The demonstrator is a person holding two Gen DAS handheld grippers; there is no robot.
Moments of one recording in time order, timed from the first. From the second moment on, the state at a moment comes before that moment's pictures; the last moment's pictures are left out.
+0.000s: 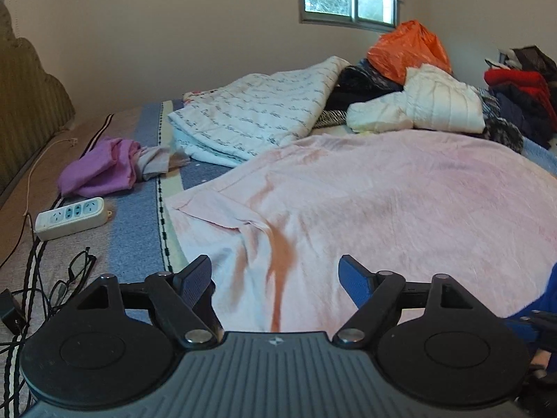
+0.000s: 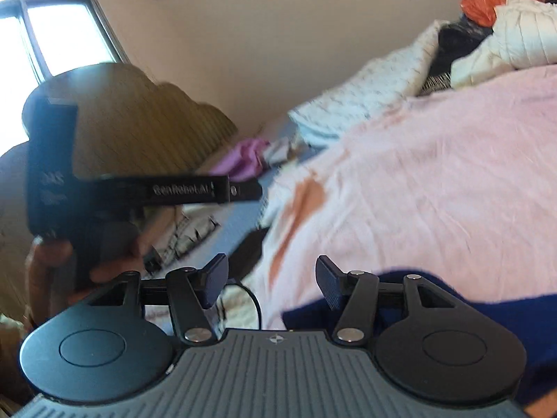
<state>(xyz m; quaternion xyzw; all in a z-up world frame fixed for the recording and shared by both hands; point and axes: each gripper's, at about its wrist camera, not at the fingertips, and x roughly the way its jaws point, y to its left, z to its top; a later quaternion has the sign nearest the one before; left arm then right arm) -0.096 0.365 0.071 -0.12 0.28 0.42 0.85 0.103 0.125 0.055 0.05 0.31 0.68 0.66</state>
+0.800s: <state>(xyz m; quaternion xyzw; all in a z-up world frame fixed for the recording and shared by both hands) -0.103 0.388 0.058 -0.17 0.28 0.44 0.84 -0.002 0.175 0.016 -0.28 0.16 0.63 0.71</state>
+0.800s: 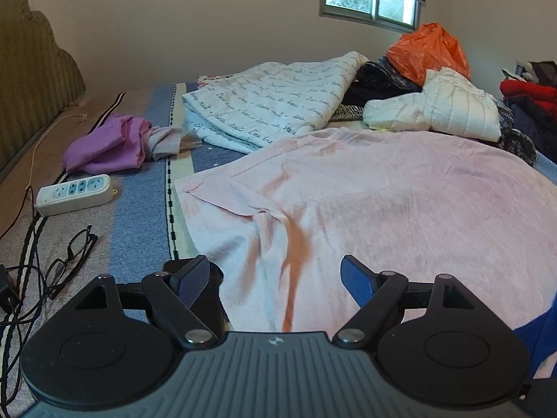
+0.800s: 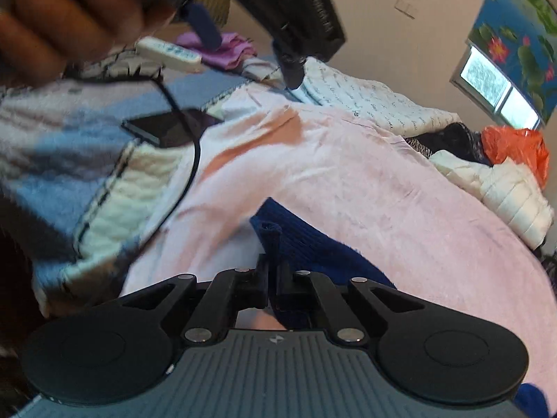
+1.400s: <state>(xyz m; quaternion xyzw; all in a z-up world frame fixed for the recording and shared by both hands) -0.104 0.397 0.054 -0.18 0.28 0.44 0.84 -0.028 0.138 -0.003 -0.39 0.11 0.62 0.68</state>
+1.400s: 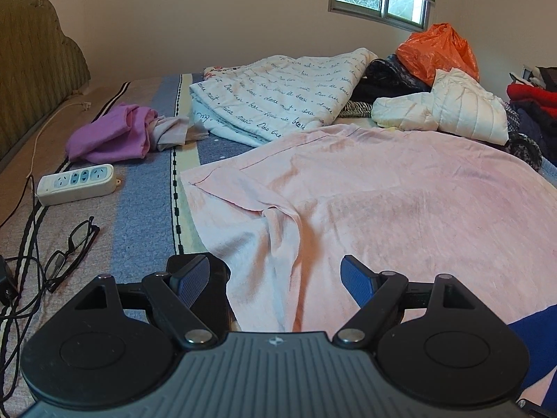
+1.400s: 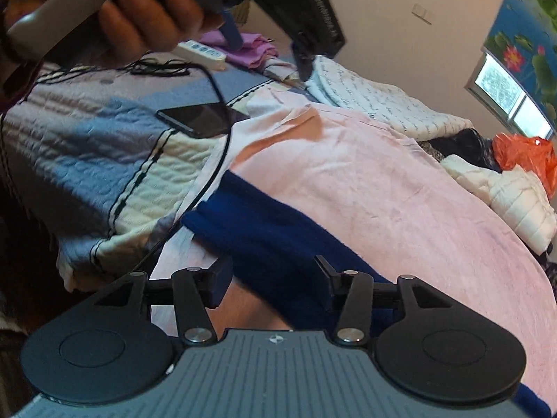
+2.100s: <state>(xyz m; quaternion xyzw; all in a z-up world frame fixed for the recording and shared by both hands) -0.101 0.390 0.049 -0.19 0.28 0.43 0.84 -0.017 0.183 -0.001 -0.35 0.10 0.58 0.73</state>
